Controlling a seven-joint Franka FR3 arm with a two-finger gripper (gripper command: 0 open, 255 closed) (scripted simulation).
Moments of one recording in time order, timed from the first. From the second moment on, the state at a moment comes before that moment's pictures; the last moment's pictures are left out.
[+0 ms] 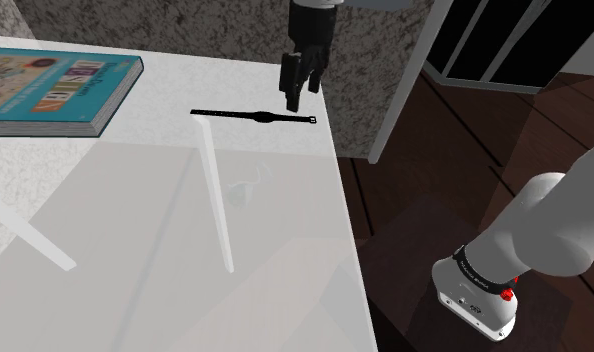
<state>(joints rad) 0.20 -0.03 0.37 -1.66 0.02 1.60 0.16</state>
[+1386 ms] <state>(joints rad) 0.28 0.17 0.43 -1.48 -0.06 1.63 0.22</state>
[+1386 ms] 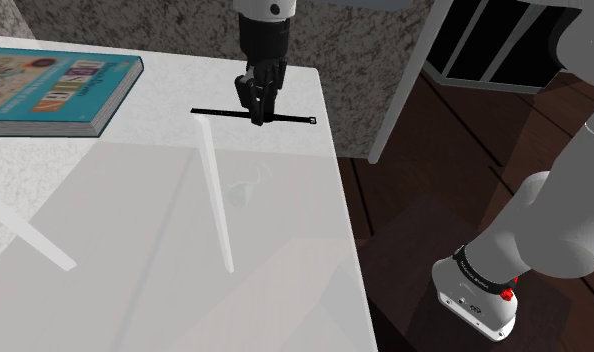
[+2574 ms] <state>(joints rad) 0.31 0.25 0.44 -1.20 -0.10 1.42 0.24</state>
